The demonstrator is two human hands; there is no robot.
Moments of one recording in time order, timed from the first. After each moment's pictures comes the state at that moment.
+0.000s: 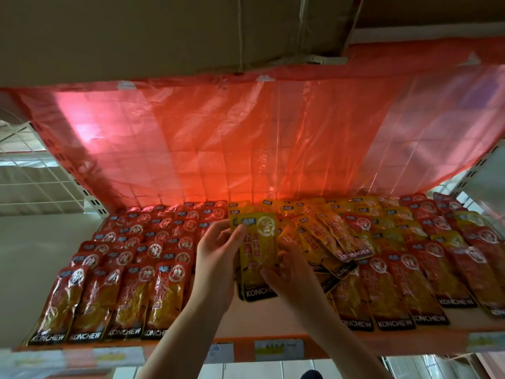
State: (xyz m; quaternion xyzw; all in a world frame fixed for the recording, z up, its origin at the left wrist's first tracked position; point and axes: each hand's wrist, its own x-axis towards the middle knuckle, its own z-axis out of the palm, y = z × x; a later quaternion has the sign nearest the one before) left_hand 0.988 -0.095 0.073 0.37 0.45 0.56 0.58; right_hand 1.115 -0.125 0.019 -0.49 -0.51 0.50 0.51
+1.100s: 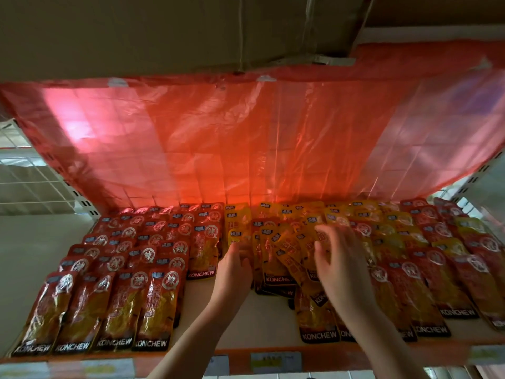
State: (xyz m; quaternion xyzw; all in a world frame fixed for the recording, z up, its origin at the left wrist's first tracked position) left_hand 1.001 -0.059 0.000 0.58 0.63 0.32 0.40; right_hand 1.185 -0.100 0.018 -0.66 -0.65 -0.05 0.38
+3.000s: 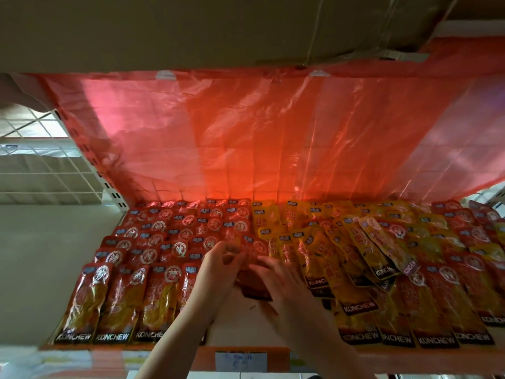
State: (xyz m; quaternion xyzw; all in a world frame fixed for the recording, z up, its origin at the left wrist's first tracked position) left_hand 0.917 -0.065 0.031 0.54 0.61 0.36 0.46; right_hand 1.065 -0.119 -0.011 -0.52 -0.80 0.06 0.28
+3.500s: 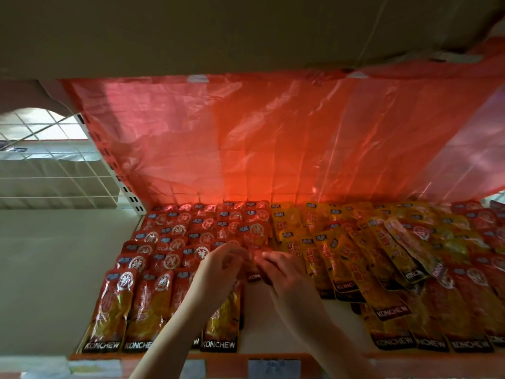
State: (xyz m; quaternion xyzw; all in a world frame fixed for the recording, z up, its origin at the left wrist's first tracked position) left_hand 0.860 -0.054 0.036 0.62 0.58 0.31 0.42; right_hand 1.020 -0.082 -0.026 -0.54 -0.77 -0.04 0.33
